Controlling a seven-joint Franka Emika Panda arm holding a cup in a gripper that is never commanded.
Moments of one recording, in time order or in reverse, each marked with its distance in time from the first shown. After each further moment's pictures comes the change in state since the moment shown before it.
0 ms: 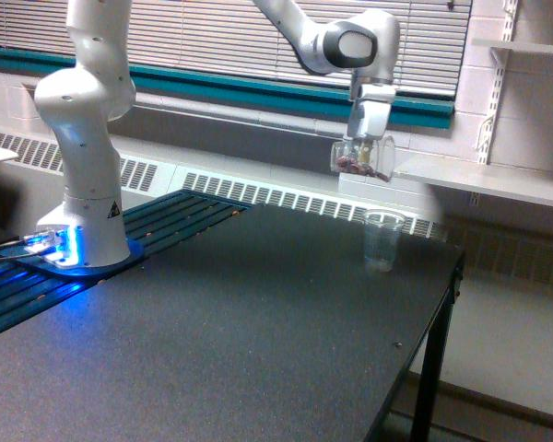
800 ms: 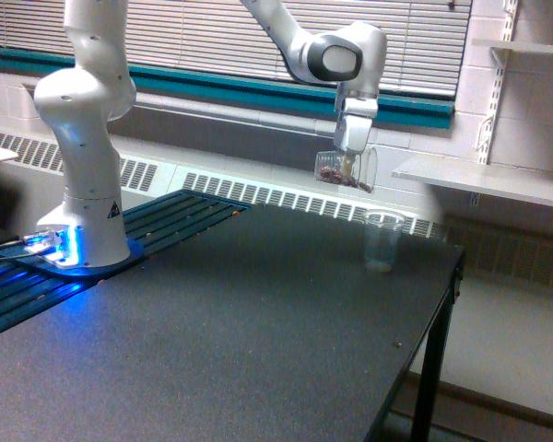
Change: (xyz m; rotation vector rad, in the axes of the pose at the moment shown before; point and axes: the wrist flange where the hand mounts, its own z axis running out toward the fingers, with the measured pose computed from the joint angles) arm -0.016 0.017 0.027 0.019 -0.060 0.015
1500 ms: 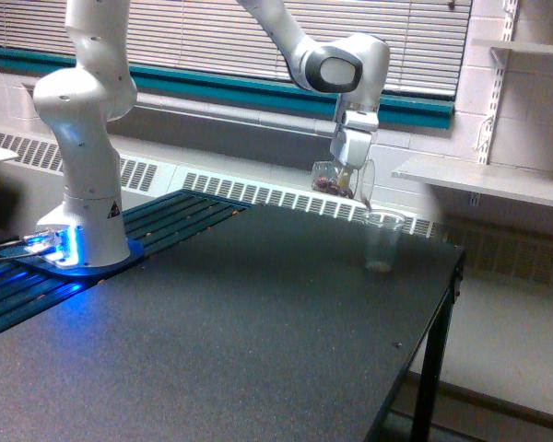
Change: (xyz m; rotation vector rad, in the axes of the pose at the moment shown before) arm 0.015 0.013 0.022 0.007 -0.064 -0.044
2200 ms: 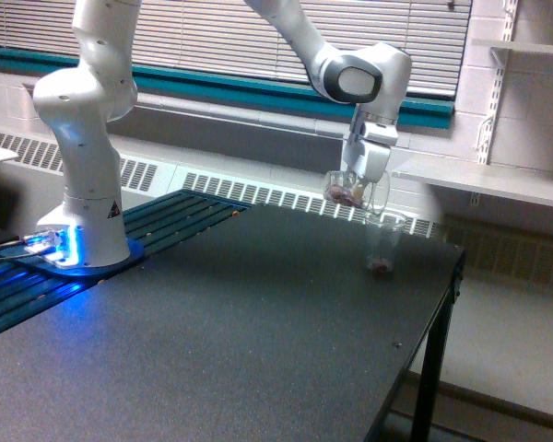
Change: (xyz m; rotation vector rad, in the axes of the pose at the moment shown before) arm 0.043 -0.005 0.010 -0.013 -0.055 -0.031
